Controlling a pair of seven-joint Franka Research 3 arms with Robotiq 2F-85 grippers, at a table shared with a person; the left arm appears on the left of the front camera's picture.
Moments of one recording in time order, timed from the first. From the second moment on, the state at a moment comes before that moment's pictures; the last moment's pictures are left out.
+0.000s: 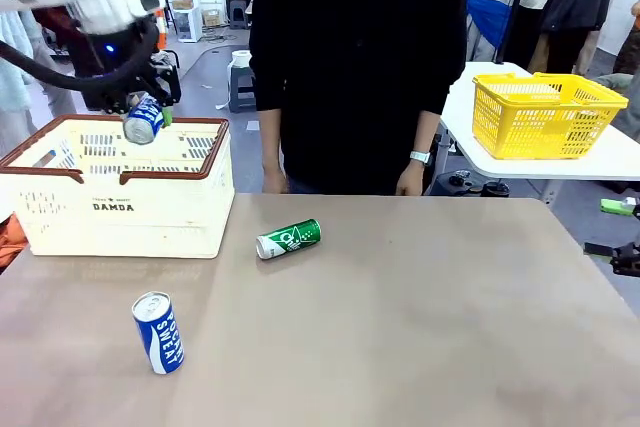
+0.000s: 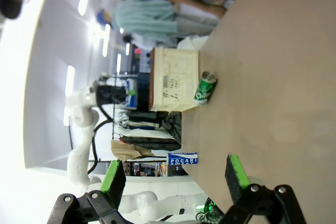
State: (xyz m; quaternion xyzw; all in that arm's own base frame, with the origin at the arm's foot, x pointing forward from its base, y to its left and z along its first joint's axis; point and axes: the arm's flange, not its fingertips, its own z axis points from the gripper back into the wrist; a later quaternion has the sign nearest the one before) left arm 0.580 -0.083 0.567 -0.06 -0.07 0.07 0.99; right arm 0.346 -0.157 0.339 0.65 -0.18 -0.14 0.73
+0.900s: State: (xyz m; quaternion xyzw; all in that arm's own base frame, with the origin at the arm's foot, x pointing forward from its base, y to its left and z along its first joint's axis) left arm 0.605 -0.085 0.525 -0.03 -0.10 0.13 0.99; right arm 0.346 -0.157 0.339 0.65 -0.18 -0.14 0.73
